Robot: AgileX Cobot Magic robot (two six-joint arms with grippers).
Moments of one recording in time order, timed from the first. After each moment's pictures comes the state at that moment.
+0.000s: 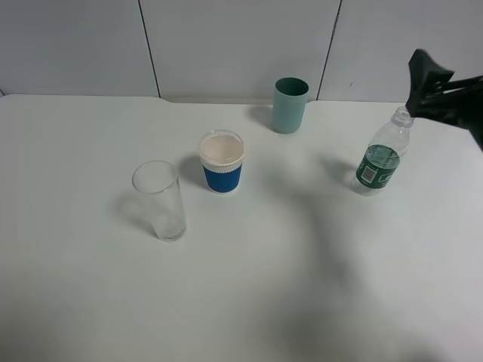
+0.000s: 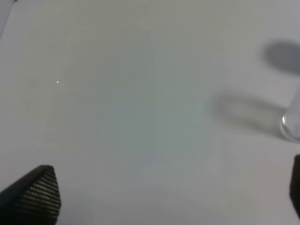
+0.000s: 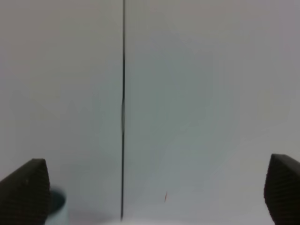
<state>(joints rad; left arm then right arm) 0.00 -0.01 -0.51 -0.02 1.06 0.05 0.31 1.24 -0.20 0.33 -1.20 -0.28</state>
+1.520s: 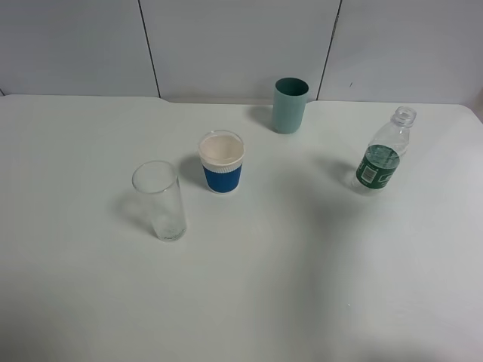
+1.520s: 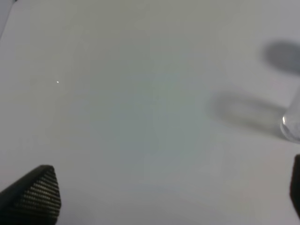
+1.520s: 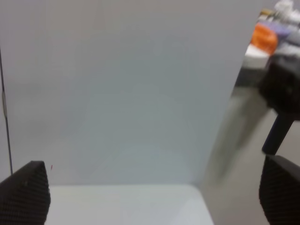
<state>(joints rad) 0.00 -0.01 -0.51 -0.02 1.06 0.05 -0.19 0.61 -0.56 -0.22 0.03 0.02</state>
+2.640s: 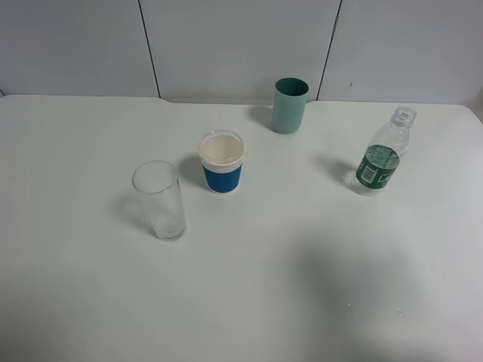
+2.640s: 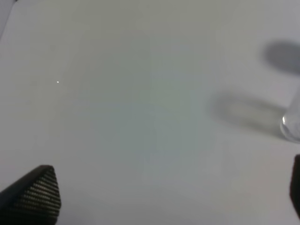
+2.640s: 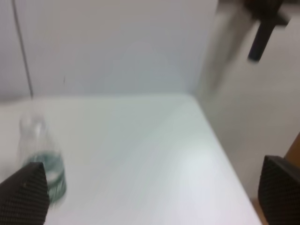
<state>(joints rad) 0.00 -0.01 -0.51 -0.02 1.06 0.05 -0.12 0.12 -0.56 -0.10 0.80 -0.06</state>
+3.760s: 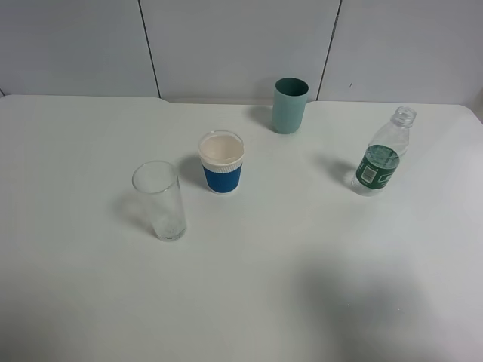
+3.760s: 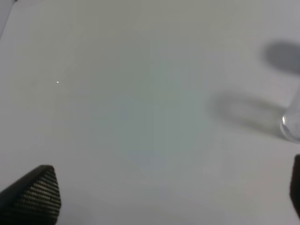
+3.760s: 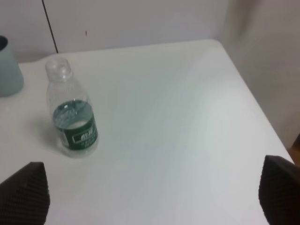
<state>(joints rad) 0.00 -0.01 -0.51 -0.02 1.06 0.05 -0.10 0.00 -0.55 -0.06 1.01 0.01</state>
